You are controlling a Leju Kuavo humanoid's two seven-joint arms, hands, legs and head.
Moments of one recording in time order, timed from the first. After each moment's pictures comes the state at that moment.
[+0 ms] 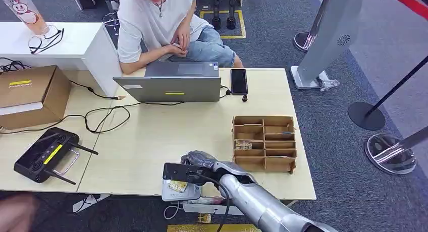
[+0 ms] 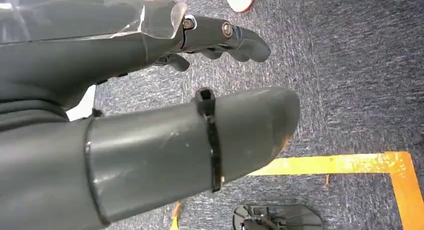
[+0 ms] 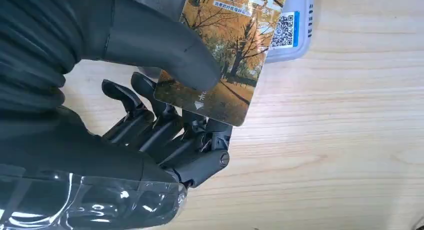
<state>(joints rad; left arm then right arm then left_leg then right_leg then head) -0.12 -0.18 0.70 -0.19 -1.01 0.43 -0.07 -0.55 0.17 0.77 -0.70 0.40 0.22 -0.01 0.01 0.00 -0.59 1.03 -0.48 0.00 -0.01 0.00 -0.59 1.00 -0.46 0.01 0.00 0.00</state>
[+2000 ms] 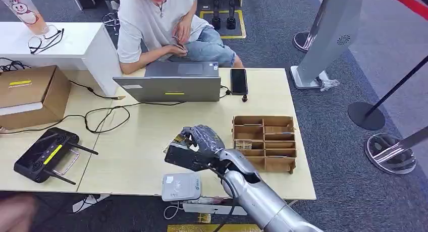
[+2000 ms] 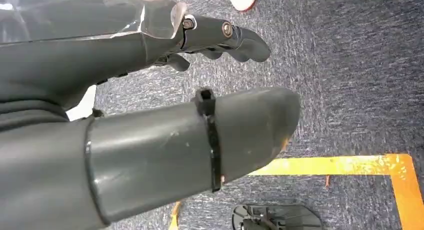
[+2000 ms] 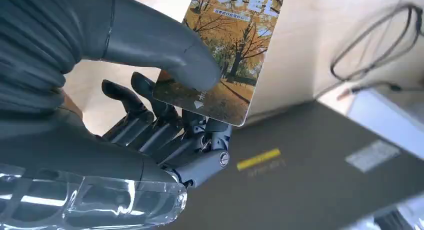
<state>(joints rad) -0.12 -0.17 0.70 -0.19 -0.99 0.42 -0.07 -0.47 0.13 0.66 -1.03 0.51 -0.02 -0.05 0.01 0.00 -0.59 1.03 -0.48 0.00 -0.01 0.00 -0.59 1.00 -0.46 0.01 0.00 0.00</state>
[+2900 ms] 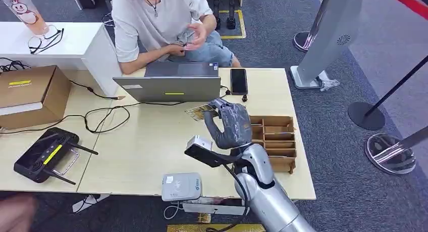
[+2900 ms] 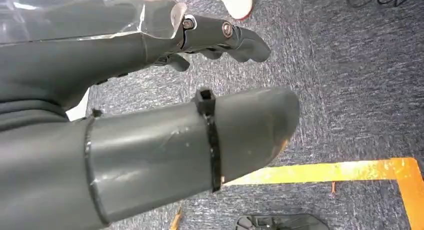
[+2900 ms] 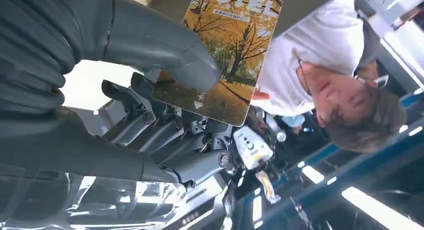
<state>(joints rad) -0.05 -0.16 0.70 -0.19 -0.99 0.45 -0.18 -0.38 0.12 0.52 -1.22 0.81 -0.45 -0.18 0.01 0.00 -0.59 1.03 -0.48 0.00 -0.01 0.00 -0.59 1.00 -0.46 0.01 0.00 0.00</state>
